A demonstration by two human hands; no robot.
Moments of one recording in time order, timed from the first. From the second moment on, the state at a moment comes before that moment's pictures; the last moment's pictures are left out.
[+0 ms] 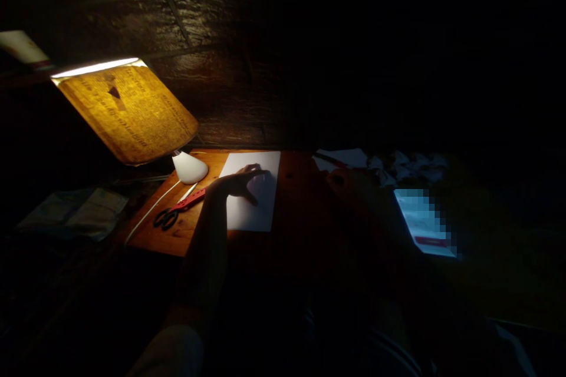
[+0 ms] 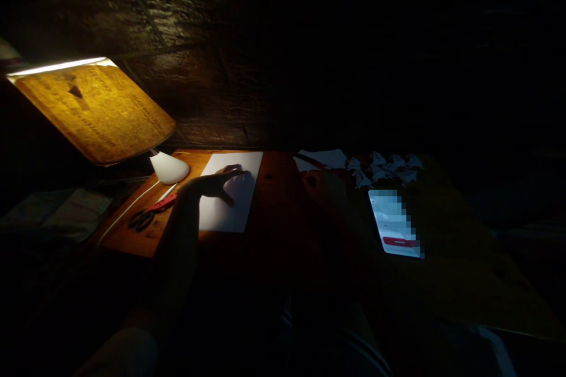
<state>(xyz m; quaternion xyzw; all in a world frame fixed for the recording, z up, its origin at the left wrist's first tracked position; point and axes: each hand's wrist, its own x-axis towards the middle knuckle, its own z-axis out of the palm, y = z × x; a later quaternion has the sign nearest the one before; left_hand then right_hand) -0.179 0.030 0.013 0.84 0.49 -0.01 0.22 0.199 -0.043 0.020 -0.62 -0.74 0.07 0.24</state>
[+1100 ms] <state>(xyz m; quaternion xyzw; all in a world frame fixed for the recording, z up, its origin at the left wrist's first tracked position) -0.175 0.034 0.017 0.84 0.50 0.01 0.23 0.192 -0.045 0.017 -0.60 -0.77 0.11 0.19</state>
